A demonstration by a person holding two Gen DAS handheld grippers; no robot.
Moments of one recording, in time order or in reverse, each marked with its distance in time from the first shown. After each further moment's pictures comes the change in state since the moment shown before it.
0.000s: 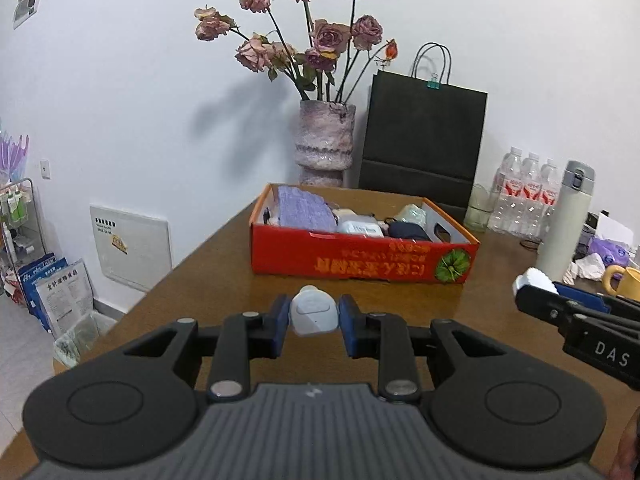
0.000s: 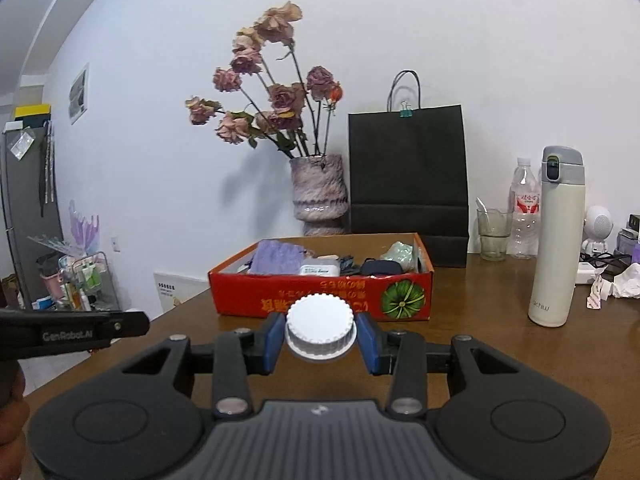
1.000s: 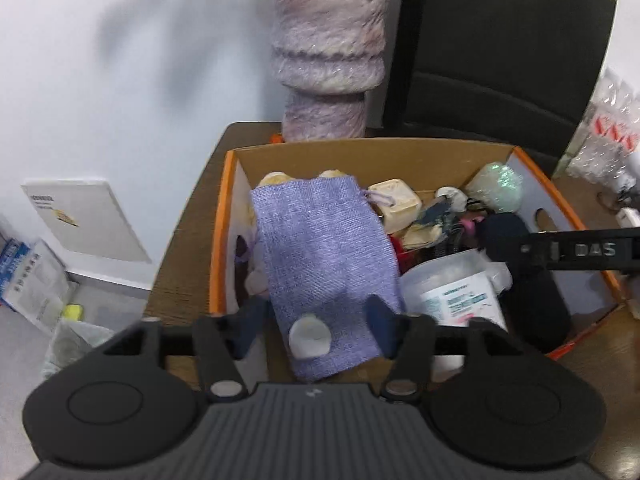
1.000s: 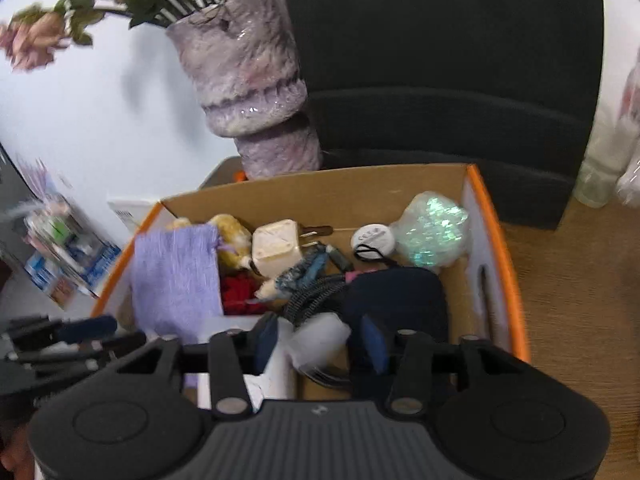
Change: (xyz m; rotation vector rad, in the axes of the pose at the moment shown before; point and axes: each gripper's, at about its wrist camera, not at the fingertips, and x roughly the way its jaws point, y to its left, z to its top) left arm 0.301 0.029 0.133 0.119 0.469 -0.075; right arm 0.354 -0.072 0.107 0.196 0.574 0.048
